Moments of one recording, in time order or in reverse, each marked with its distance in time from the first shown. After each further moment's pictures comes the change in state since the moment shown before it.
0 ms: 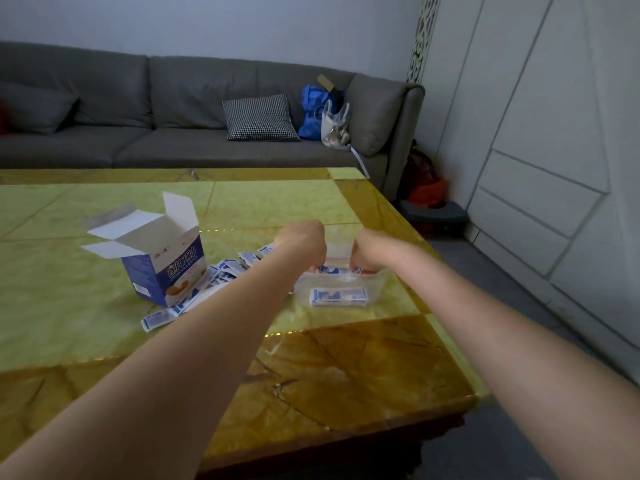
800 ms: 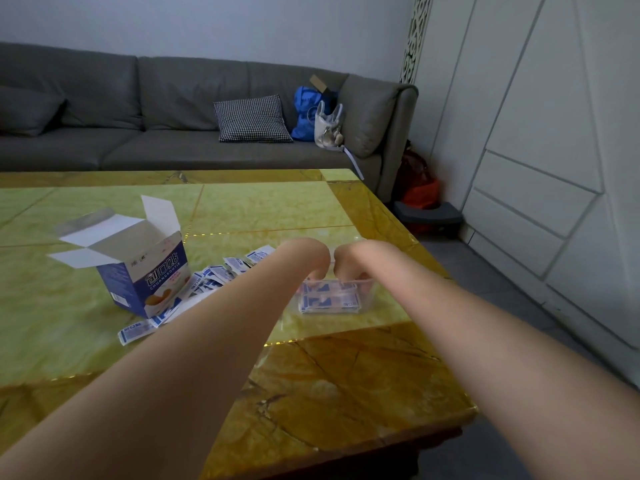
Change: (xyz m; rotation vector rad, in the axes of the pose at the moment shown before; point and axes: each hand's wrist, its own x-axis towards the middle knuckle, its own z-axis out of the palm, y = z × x) left_hand 0.010 0.023 0.004 0.407 -0.369 0.032; right_hand -0.001 -0.014 -0.007 -0.375 -0.287 -0.069
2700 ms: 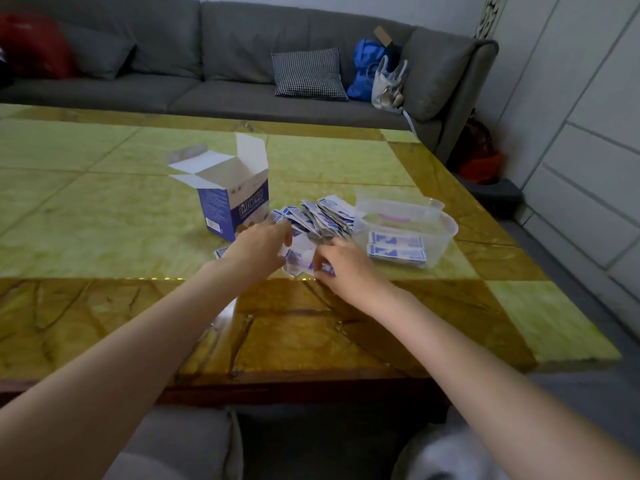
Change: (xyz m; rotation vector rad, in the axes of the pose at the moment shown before) left_hand -0.083 -0.130 0.117 -0.344 0.504 0.013; right_hand -0.015 -0.096 0.098 0.308 0.568 -0.449
